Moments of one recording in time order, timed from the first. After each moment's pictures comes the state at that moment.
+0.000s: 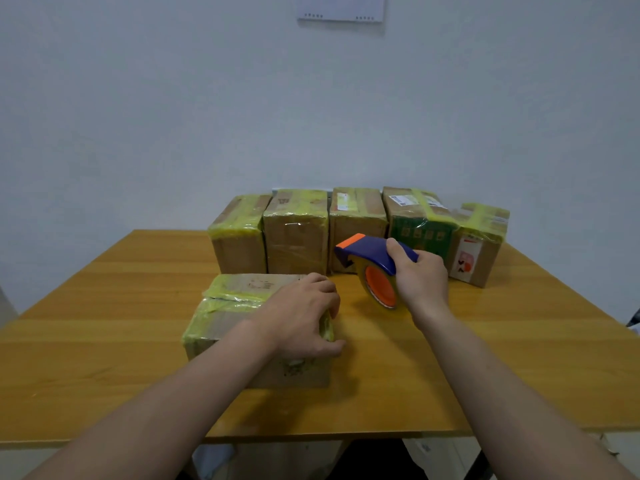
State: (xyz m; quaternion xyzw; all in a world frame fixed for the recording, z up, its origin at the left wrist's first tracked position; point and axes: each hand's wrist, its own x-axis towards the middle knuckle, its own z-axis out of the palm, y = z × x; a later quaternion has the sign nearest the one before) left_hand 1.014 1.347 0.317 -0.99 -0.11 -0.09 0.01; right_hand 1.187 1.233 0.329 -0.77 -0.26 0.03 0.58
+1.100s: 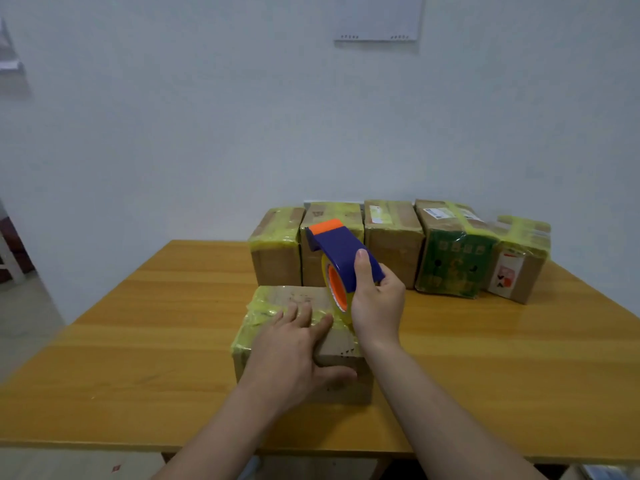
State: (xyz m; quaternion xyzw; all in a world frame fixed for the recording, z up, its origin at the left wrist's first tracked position) left_hand 0.941 1.343 0.293 -0.94 -0.32 -0.07 0.01; right_hand 1.071 1.301 0.316 -0.59 -0.28 0.08 0.75
